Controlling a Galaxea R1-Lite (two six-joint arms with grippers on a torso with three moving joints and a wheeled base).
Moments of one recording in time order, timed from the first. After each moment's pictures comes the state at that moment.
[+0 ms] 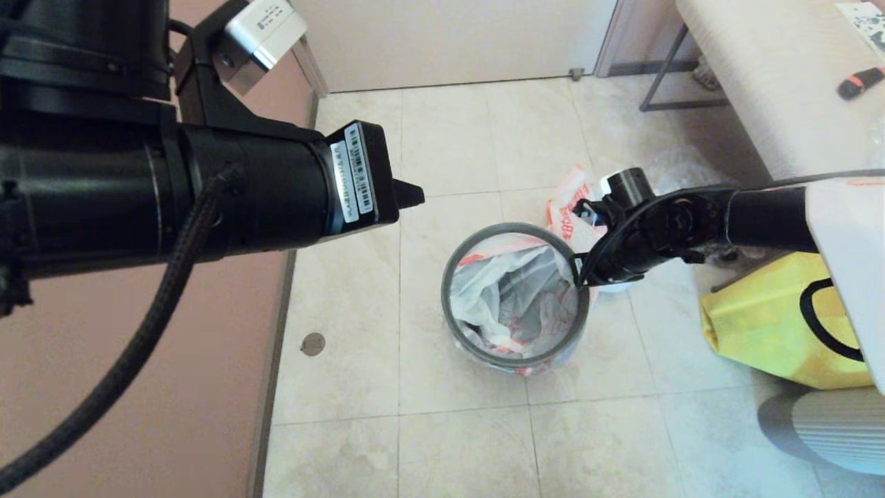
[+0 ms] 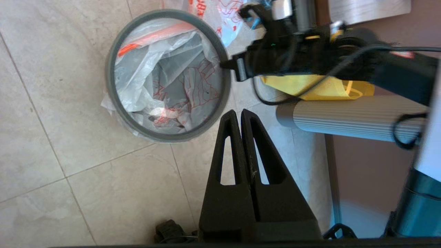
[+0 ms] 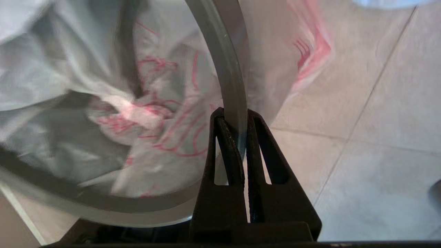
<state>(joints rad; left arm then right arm) -0.87 1.44 -1.38 0.22 0.22 -0.42 0.33 2.27 -1.97 0.49 -0.05 0.10</state>
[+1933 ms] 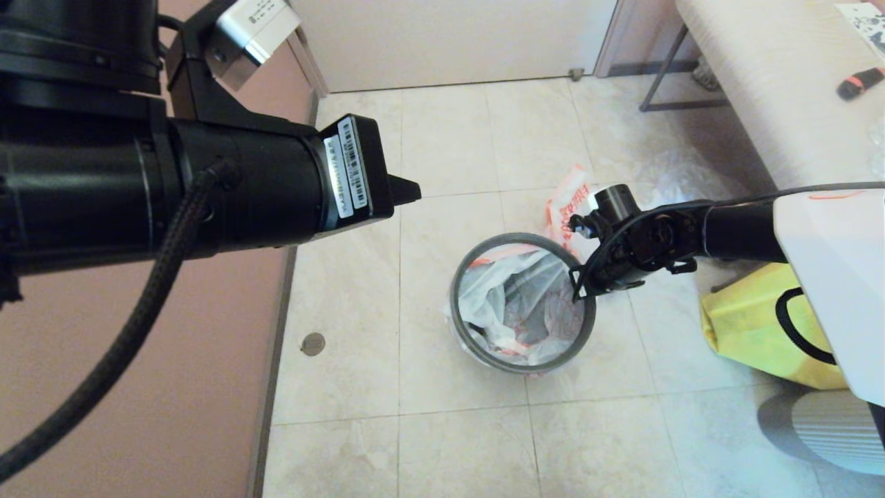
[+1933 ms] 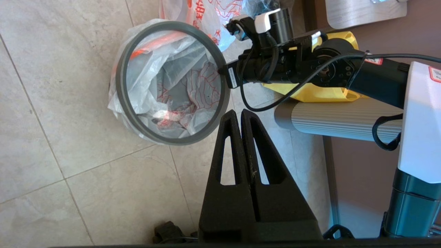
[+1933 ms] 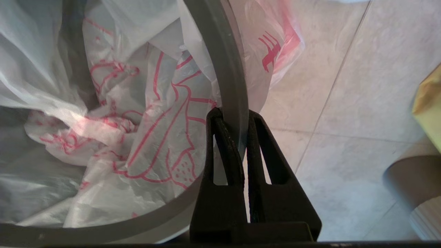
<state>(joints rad) -0.87 1.44 -1.38 0.21 0.22 -0.42 0.33 2.32 -1.96 0.47 -0.22 0.06</state>
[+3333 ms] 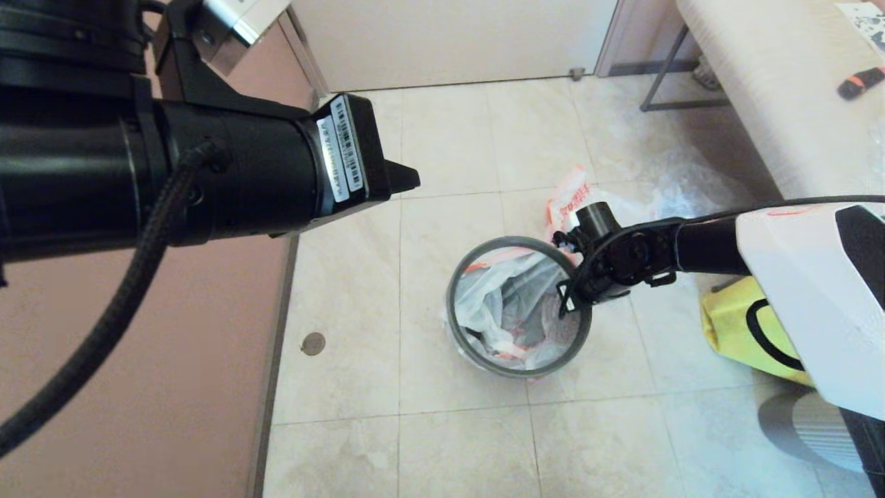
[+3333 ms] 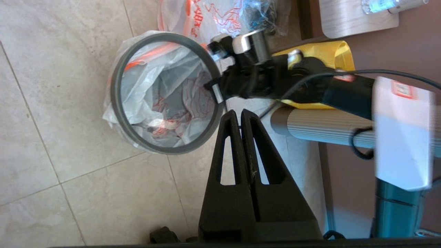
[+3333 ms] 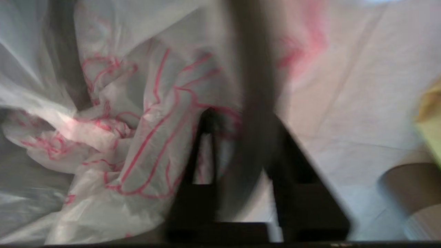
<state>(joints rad) -0.87 1.44 -1.40 0.22 0.22 -0.43 0.37 2.36 -1.96 0.44 -0.25 0.03</state>
